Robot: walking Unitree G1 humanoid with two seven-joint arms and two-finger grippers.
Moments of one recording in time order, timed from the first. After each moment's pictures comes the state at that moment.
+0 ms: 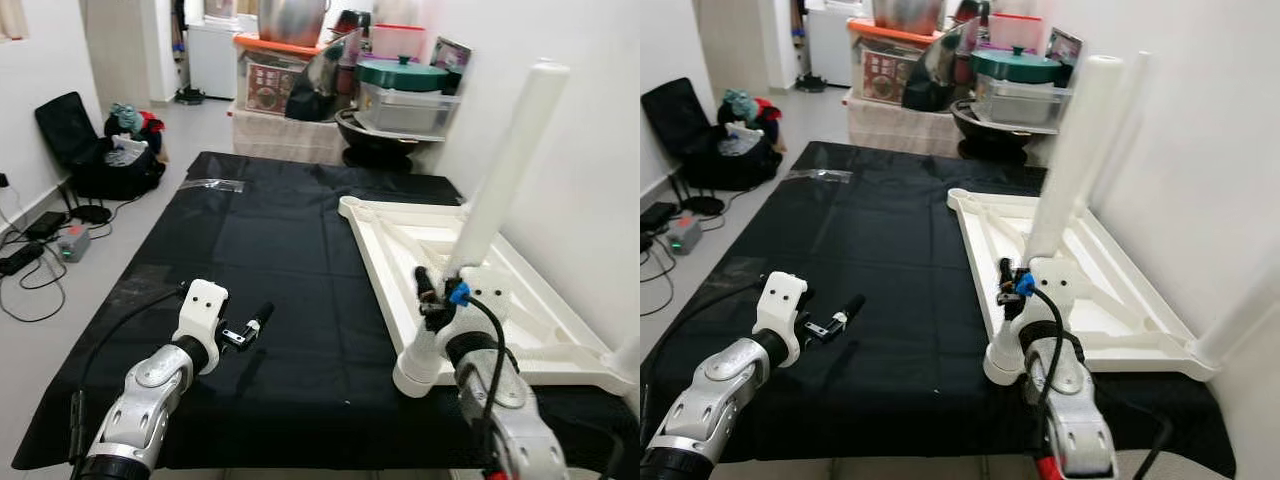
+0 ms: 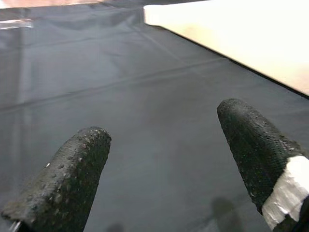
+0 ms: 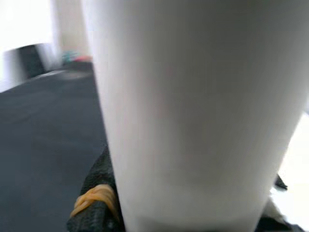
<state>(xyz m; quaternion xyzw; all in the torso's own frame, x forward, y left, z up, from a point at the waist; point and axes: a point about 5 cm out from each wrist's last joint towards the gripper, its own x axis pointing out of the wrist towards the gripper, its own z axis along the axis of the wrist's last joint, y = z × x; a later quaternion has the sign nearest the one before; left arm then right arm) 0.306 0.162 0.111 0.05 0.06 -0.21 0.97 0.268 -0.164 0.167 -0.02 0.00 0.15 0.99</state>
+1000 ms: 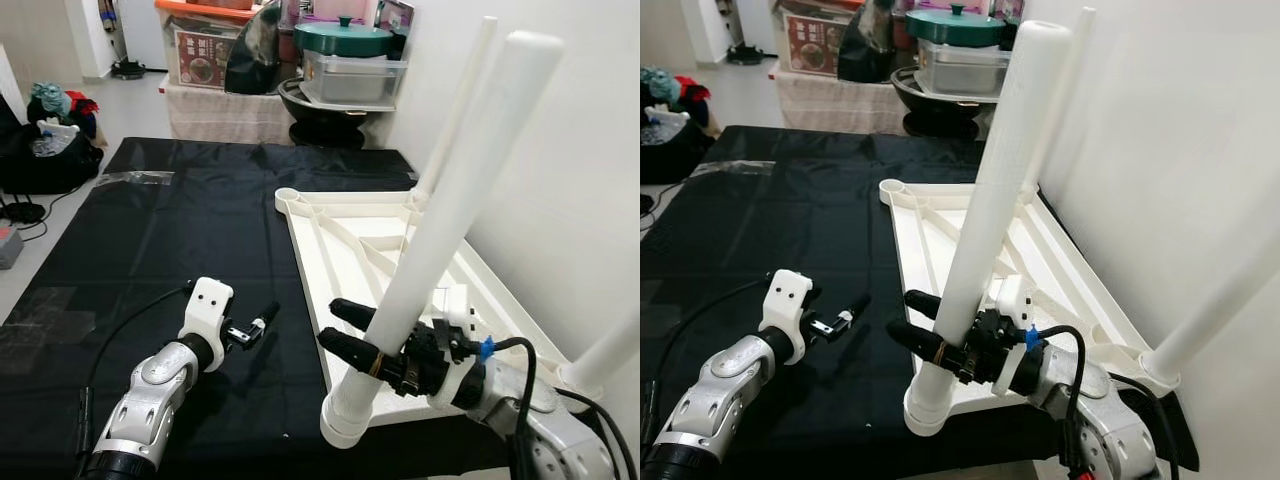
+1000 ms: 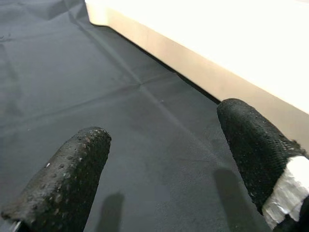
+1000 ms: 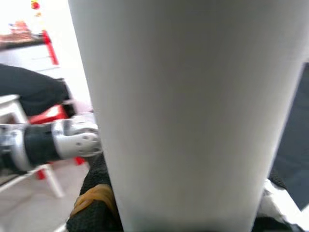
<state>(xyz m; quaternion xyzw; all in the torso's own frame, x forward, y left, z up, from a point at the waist) 0.308 0.159 0.112 0.05 0.06 -0.22 0.97 0.232 -0.128 0.184 0.07 -0.02 0.58 0.81</state>
